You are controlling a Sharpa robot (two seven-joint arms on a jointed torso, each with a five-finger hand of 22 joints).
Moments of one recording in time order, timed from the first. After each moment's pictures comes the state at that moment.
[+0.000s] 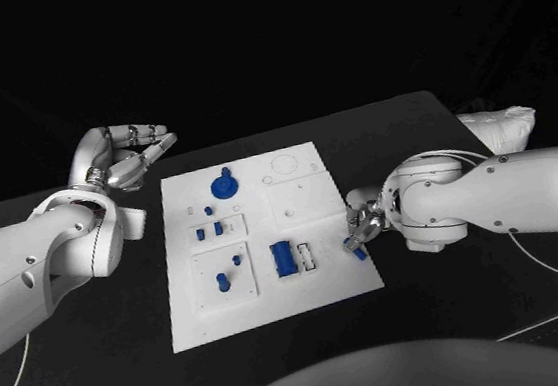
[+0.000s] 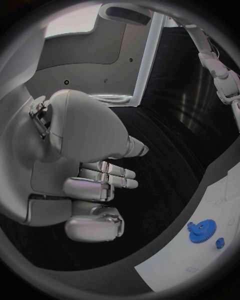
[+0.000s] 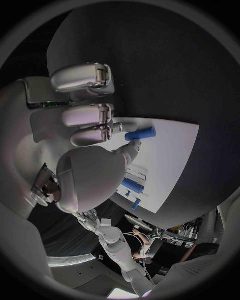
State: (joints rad) left arm 1.30 -0.73 -0.22 1.31 -0.41 -0.58 0.43; left_hand 1.39 -0.03 -0.09 0.29 0.22 0.97 0.17 0.08 0.08 1.05 0.12 0.07 0.07 1.47 0.04 1.57 1.31 0.02 1.47 0.14 1.42 1.31; right arm 1.18 -0.94 -0.22 1.73 -1.13 -0.04 -0.68; right_hand 1.25 0.01 0.20 0.04 0.41 0.93 0.09 0.32 0.88 1.47 0.03 1.57 1.31 1.46 -0.03 1.57 1.31 0.01 1.47 0.08 1.57 1.31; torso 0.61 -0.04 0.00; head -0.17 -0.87
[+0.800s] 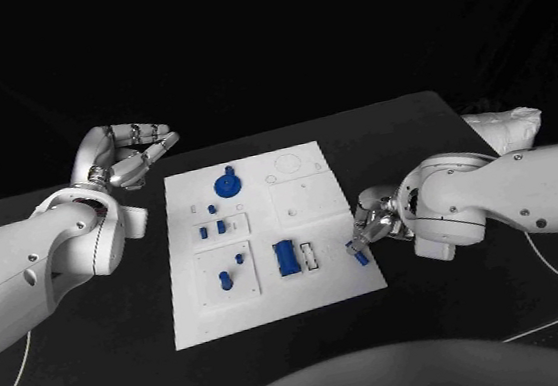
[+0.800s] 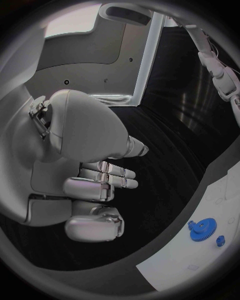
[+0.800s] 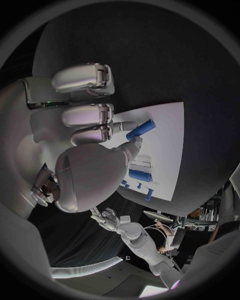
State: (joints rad) left arm 1.30 -0.74 -0.22 1.32 -0.41 -0.58 0.43; left_hand 1.39 -0.03 -0.09 0.29 0.22 0.97 0.17 0.08 0.08 1.05 0.12 0.07 0.07 1.47 0.04 1.57 1.31 0.02 1.47 0.14 1.42 1.31; right arm 1.21 -1.01 -0.23 1.80 -0.89 -0.14 -0.66; right_hand 1.28 0.01 0.20 0.03 0.43 0.94 0.10 0.31 0.67 1.47 0.03 1.57 1.31 1.46 -0.03 1.57 1.31 0.01 1.47 0.08 1.57 1.31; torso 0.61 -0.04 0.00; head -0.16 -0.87
